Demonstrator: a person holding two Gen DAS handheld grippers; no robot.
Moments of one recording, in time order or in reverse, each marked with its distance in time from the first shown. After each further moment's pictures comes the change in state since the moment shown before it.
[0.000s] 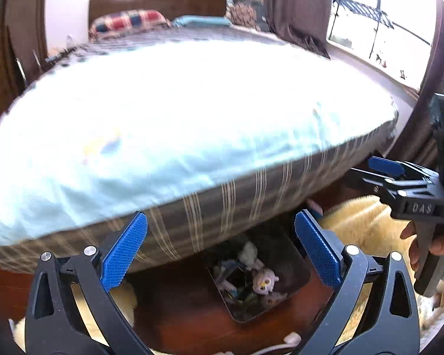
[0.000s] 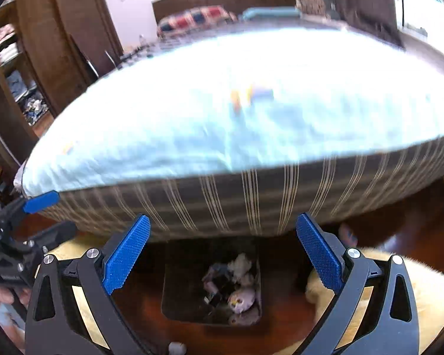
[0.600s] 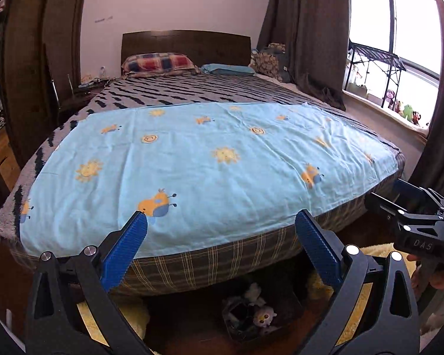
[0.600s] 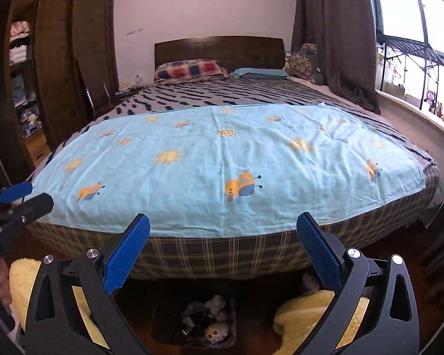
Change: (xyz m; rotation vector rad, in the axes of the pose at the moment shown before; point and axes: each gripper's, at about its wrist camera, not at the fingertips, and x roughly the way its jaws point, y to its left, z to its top) left arm -0.083 0.000 0.037 -0.076 -0.204 0.093; right arm -0.084 0.023 0.030 -0.072 -0.222 -0.106
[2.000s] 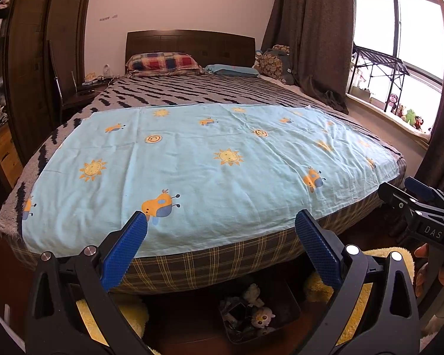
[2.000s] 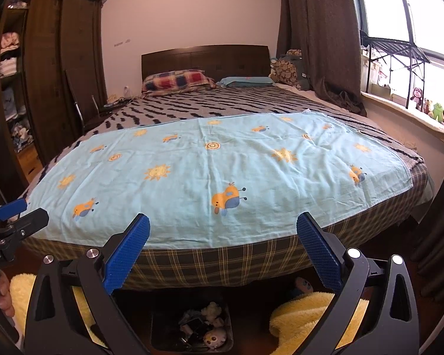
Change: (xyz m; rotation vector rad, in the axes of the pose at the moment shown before) left arm -0.004 0.004 0.003 -0.021 0.002 0.003; right arm -0.010 -0.008 0.005 0.048 -0.029 -0.056
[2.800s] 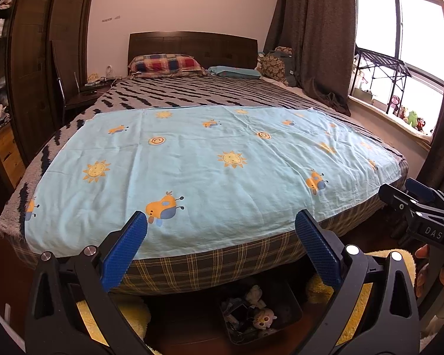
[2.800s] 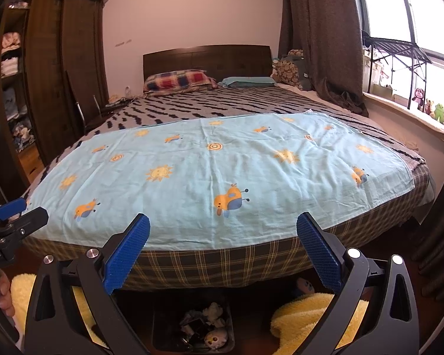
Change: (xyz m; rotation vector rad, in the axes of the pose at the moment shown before) left arm 0.001 0.001 0.002 -0.002 -0.005 0.015; right arm 0.002 0.004 0.001 -0.003 0.004 0.008
